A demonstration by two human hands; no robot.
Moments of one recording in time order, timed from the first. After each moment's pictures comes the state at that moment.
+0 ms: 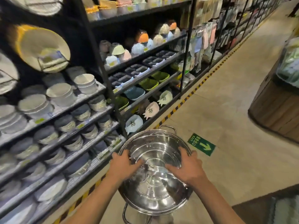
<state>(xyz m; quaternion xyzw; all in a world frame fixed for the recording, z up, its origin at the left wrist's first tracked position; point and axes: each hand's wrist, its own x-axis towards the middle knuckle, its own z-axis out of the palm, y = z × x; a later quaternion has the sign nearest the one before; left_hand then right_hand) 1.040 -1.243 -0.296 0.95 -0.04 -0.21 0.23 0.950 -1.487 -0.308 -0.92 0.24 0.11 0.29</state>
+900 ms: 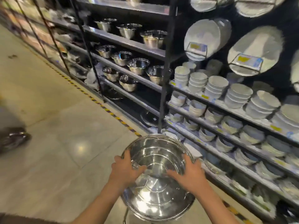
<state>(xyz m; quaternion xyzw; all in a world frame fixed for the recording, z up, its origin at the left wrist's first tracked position) 0.689 -0.868 -0.311 0.70 0.63 0.07 0.33 0.930 -0.962 -0.325 -0.83 -0.46 0.29 0.15</state>
